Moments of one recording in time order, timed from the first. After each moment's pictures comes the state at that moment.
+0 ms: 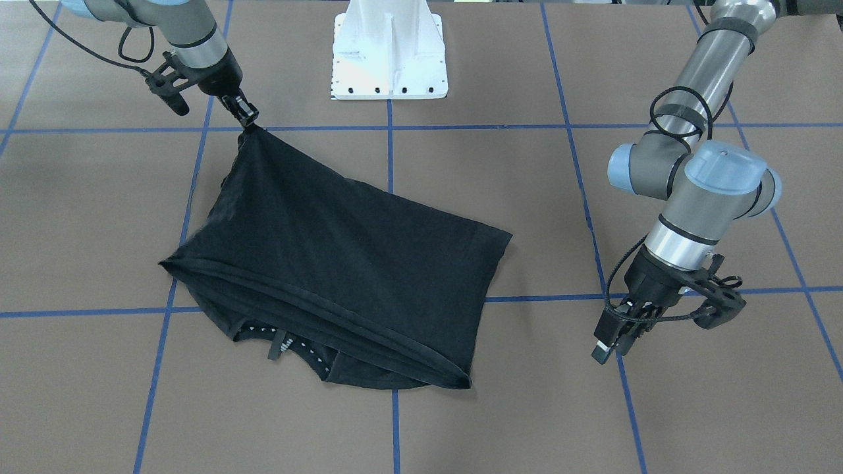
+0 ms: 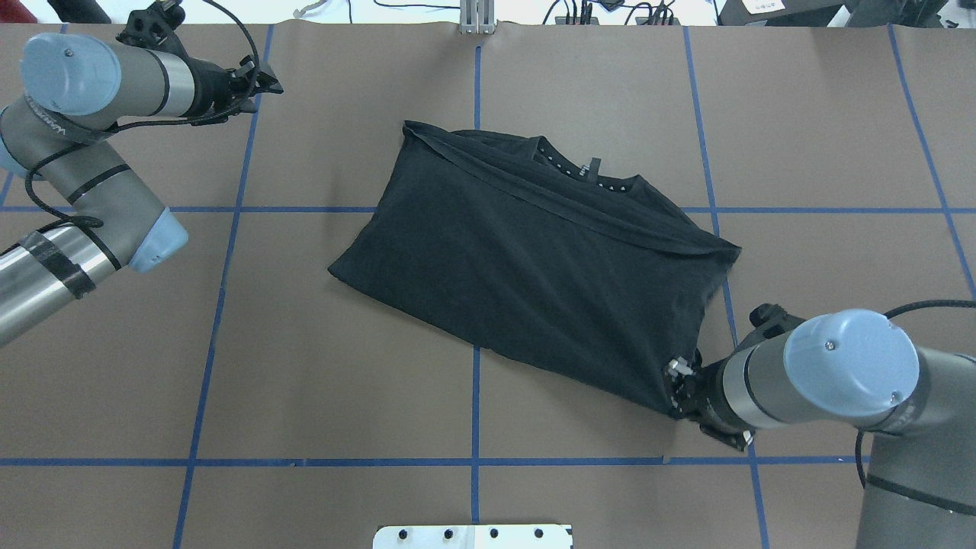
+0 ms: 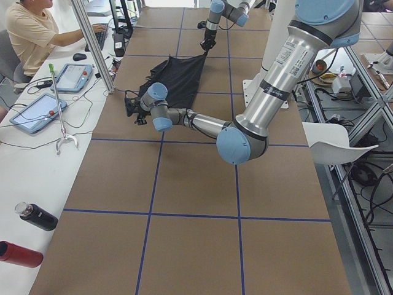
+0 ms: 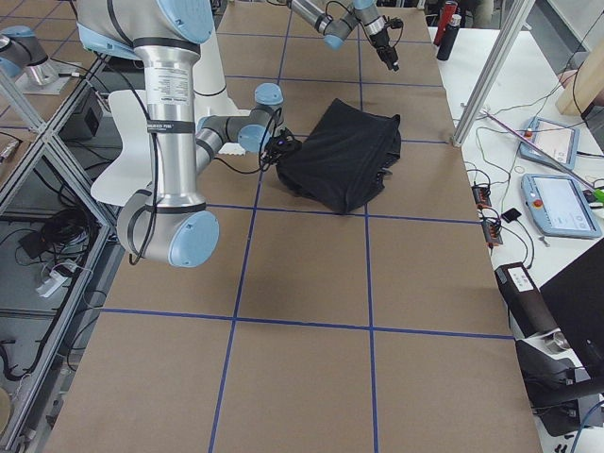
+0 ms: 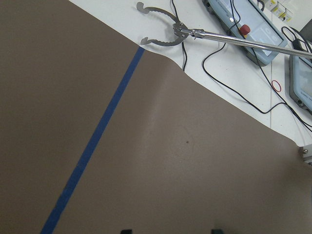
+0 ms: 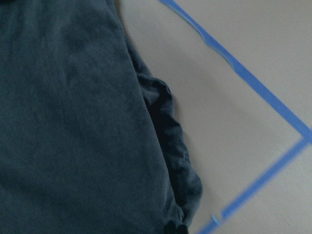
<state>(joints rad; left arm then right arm) -0.93 -2.09 -1.28 -2.54 -1.83 -1.53 0.32 -1.54 2.20 -1.39 1.90 2.17</state>
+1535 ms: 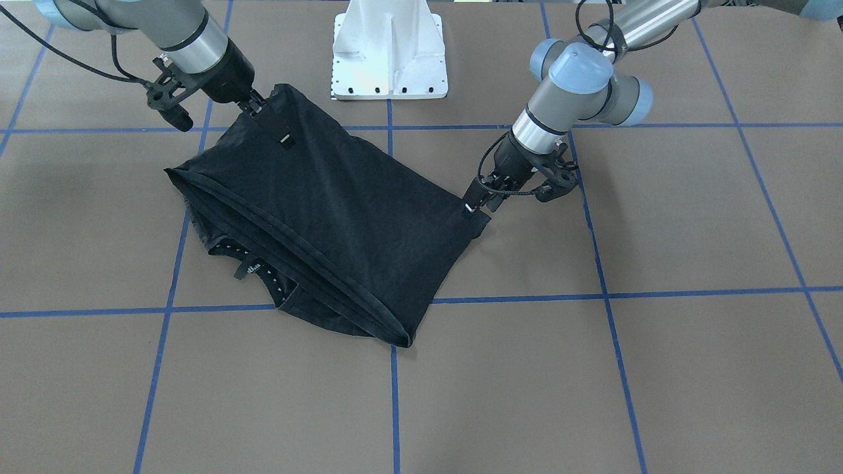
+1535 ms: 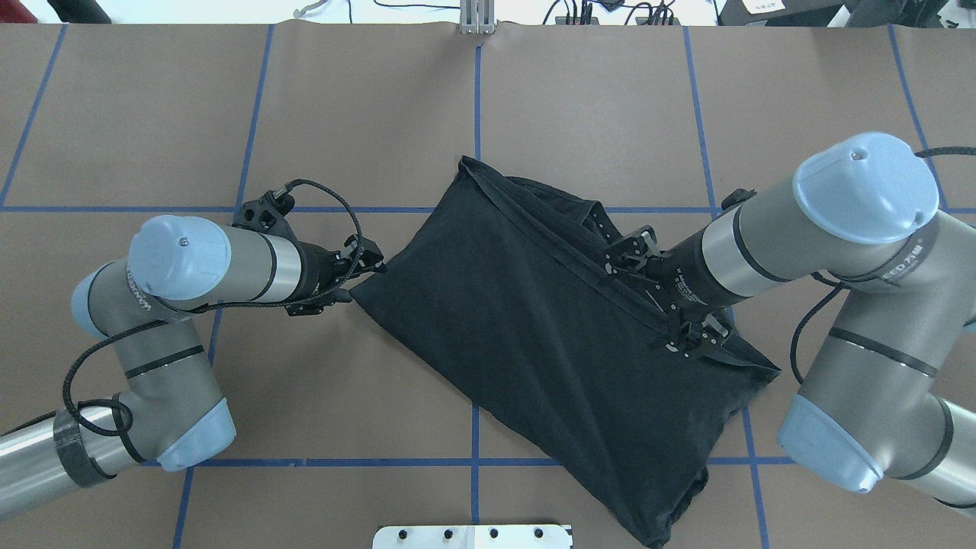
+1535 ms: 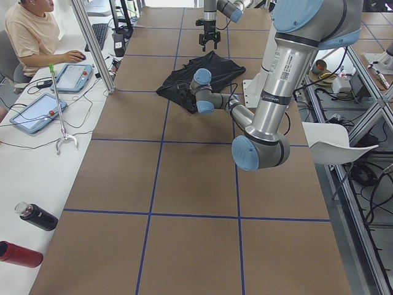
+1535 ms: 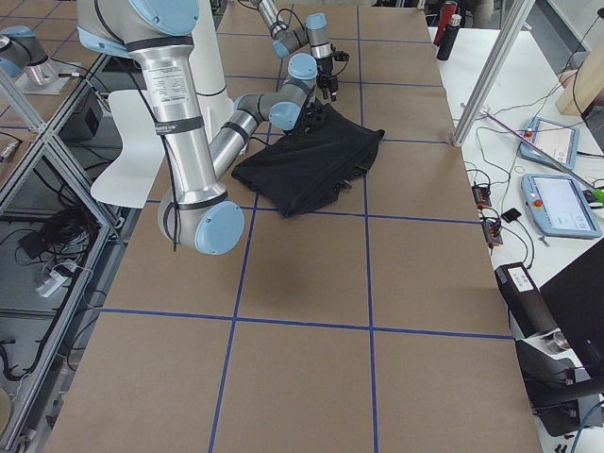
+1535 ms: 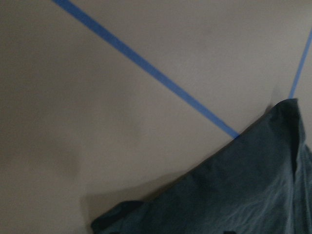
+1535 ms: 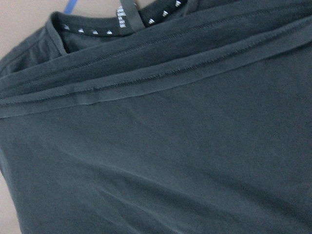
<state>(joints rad) -0.53 -1.95 -1.68 -2.25 -1.80 -1.88 0.65 -1.28 2.09 -1.39 2.12 2.11</state>
